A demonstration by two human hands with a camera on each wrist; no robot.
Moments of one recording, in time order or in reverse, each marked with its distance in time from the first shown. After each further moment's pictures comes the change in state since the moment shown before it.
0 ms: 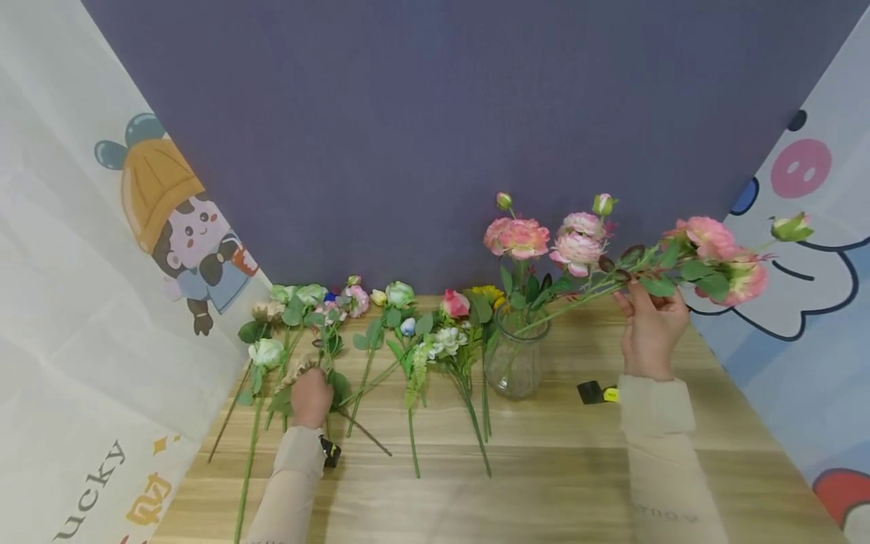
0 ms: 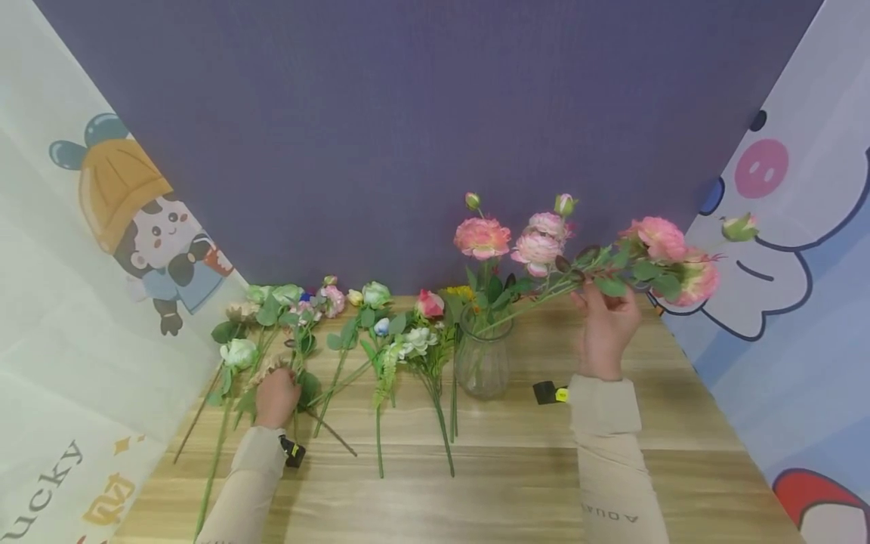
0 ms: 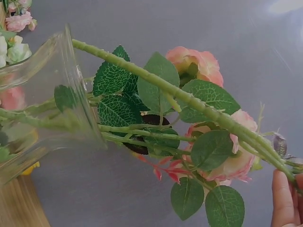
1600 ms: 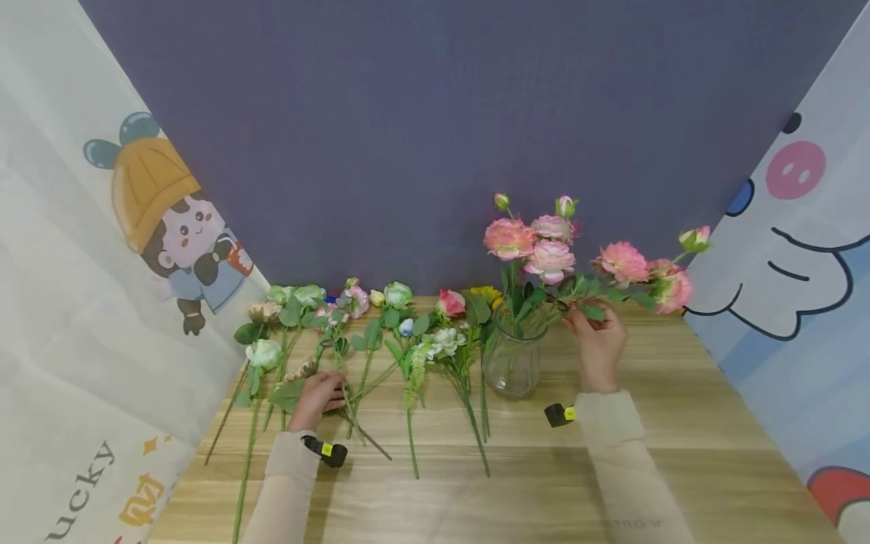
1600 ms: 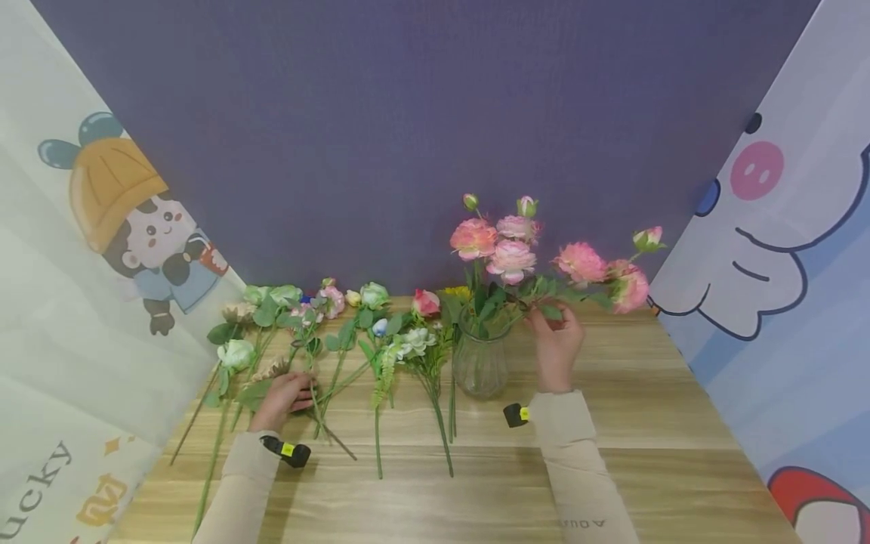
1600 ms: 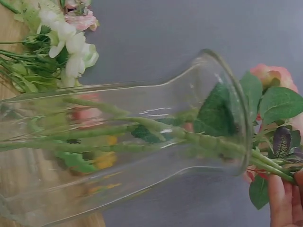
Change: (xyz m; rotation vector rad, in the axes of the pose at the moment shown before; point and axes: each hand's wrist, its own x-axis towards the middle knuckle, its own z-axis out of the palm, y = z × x) left_hand 0.003 -0.005 0.010 -0.861 -0.349 -0.291; right_hand -0.030 0.057 -0.016 -0.366 -0.067 0.073
